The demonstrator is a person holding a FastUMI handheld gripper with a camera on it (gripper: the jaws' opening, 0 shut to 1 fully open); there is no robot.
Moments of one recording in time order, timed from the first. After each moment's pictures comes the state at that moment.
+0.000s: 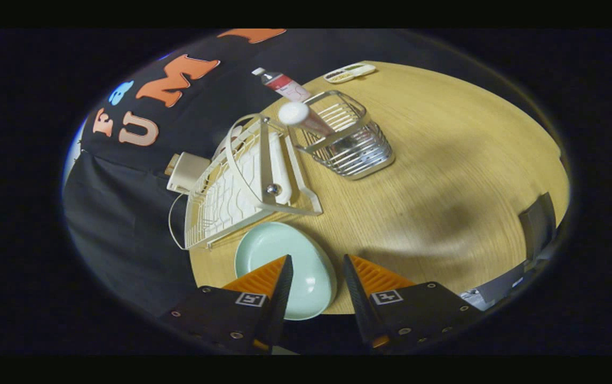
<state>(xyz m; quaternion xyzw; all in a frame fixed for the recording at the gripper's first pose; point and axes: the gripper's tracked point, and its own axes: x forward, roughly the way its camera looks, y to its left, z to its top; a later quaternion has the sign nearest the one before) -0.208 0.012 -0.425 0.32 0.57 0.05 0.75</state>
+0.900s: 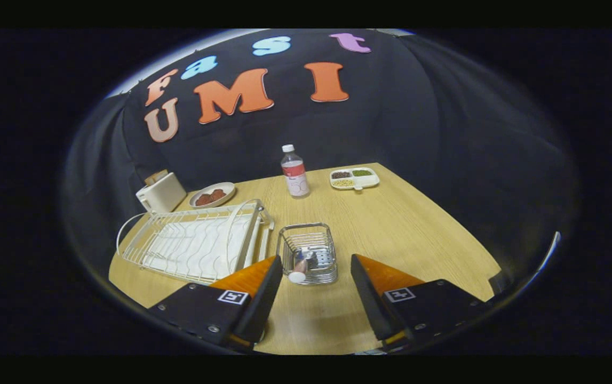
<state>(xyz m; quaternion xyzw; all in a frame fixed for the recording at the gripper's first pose) -0.107 -0.076 -0.374 0.07 0.37 -0.01 0.92</state>
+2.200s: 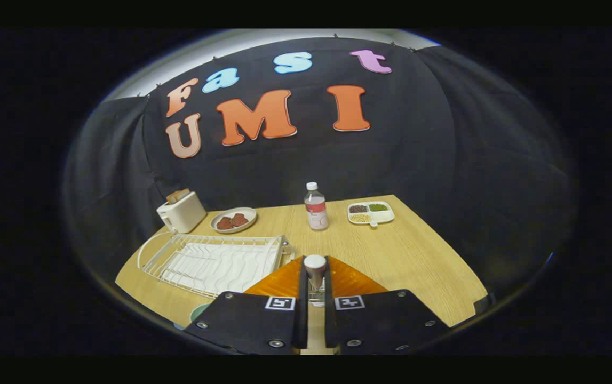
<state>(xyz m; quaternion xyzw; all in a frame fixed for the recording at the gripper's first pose) -0.071 -0.066 -0.268 0.09 0.30 0.03 0.95</state>
